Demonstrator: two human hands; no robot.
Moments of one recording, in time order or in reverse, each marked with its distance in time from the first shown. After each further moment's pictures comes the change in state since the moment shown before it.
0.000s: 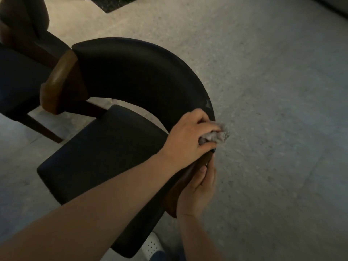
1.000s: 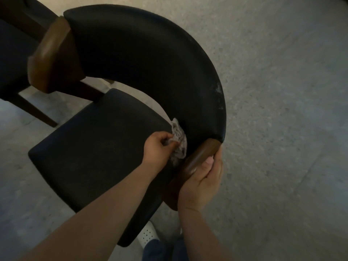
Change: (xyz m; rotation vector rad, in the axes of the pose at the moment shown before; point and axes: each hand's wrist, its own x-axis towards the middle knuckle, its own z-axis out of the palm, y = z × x) left_hand -0.068 -0.070 0.045 -0.476 0.040 -0.816; right_hand 0.000 0.012 0.005 0.033 0.103 -0.115
